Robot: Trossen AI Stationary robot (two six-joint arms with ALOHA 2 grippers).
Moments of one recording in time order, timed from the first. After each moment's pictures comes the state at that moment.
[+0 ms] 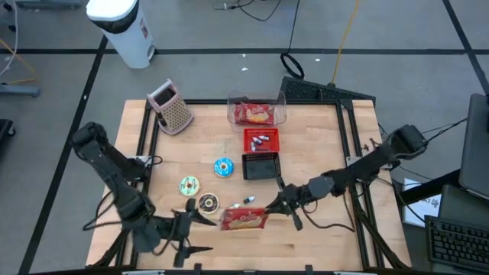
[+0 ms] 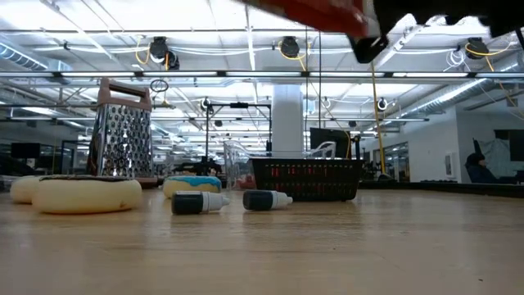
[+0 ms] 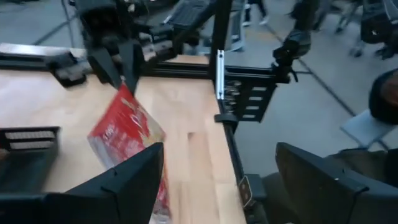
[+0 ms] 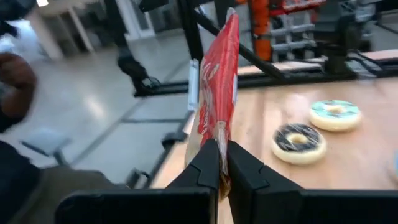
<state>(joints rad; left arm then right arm) -0.86 1.42 1.09 -0.06 -0.64 -0.40 0.44 1.45 0.61 0.74 0.09 0.26</state>
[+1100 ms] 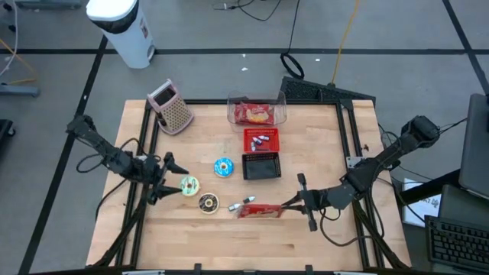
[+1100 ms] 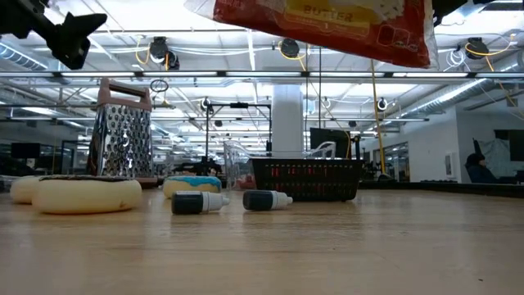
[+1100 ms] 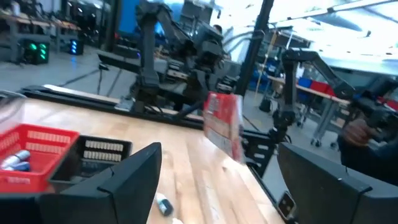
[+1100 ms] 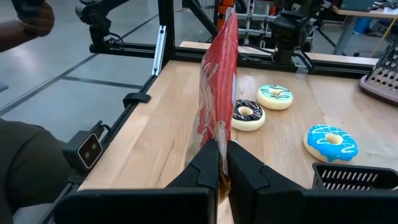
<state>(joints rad) -0.63 0.30 0.15 0.26 -0.43 -0.23 0.63 1.19 0.61 0.29 0.42 0.14</state>
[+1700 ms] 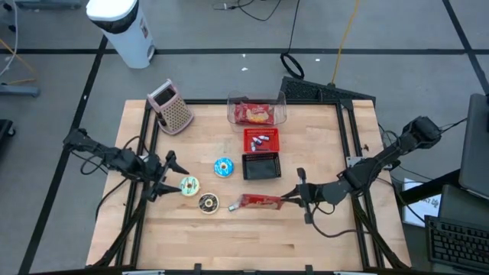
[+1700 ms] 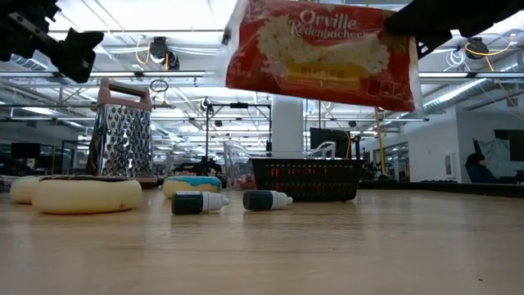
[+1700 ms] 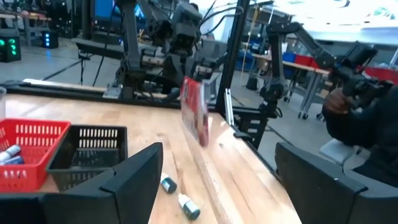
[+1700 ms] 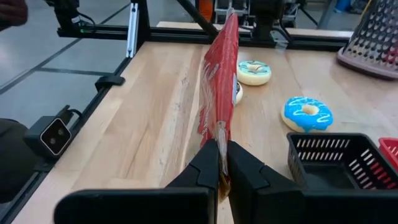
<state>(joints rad) -0.42 0.15 0.11 0.07 -0.13 -0.18 0.56 1.17 0.56 0.25 0.42 0.18</state>
